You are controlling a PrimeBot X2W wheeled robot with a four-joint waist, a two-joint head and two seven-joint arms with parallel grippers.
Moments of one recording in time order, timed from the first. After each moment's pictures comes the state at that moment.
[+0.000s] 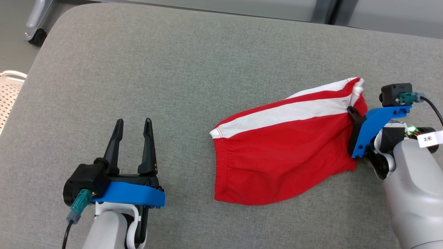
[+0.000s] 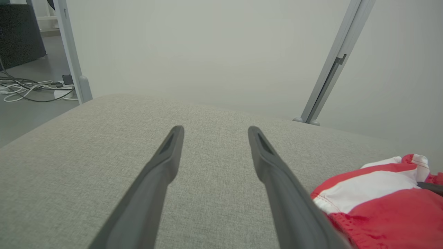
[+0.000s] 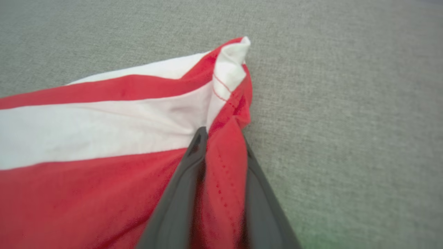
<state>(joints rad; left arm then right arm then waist) -0.22 0.06 -0.16 0.23 -0.30 -0.07 -0.26 -0.72 -0.16 -0.03 0.86 0.15 0.13 0.24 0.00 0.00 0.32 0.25</state>
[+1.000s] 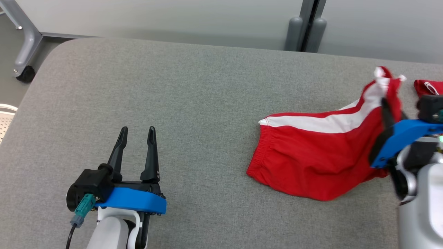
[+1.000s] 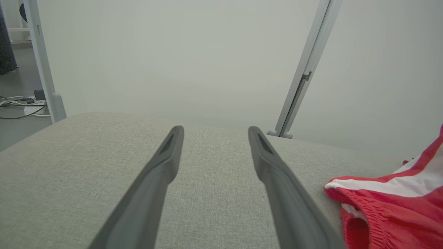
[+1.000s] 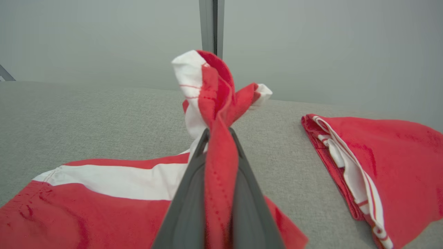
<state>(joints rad) -0.20 0.05 -0.14 0.26 -0.28 -0.11 -0.26 -0.45 -0.09 -0.26 0.28 -0.01 0.13 0.28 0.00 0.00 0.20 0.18</state>
